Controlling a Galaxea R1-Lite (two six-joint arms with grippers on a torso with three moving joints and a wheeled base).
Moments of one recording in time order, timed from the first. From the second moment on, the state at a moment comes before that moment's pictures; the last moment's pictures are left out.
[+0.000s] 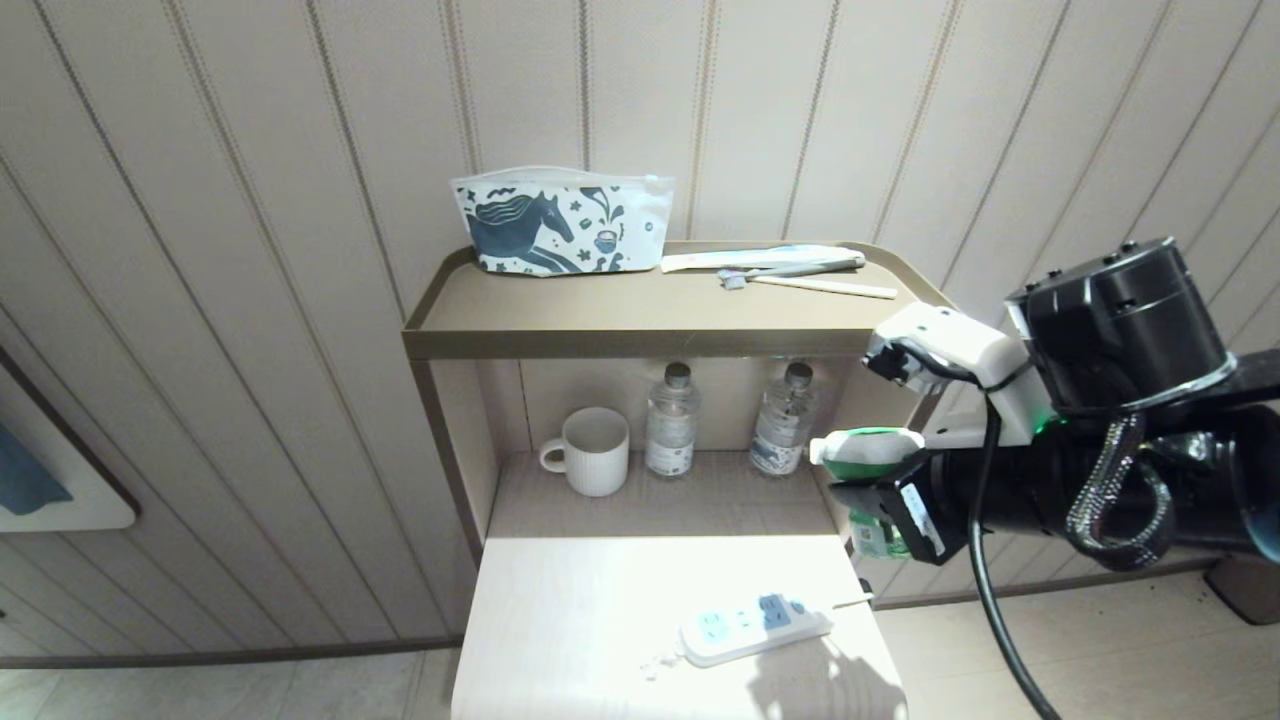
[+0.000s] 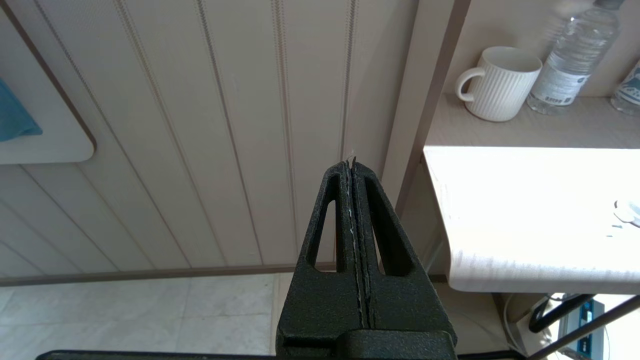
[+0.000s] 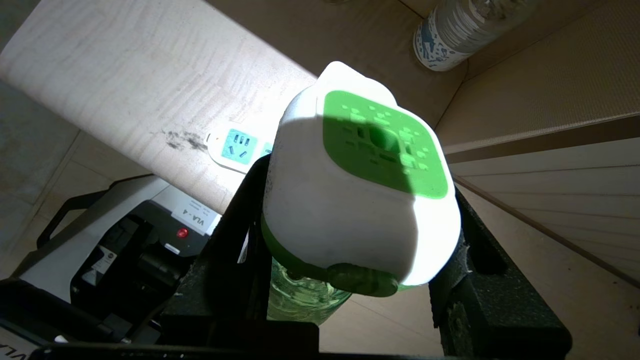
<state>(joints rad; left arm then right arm) 0.00 0.00 0.00 0.03 -0.01 0.01 0.60 1.46 -1.06 0.22 -0.18 -0.09</state>
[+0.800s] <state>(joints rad) 0.00 0.00 0.00 0.03 -0.01 0.01 0.60 1.46 -1.05 0.22 -0.19 -0.09</state>
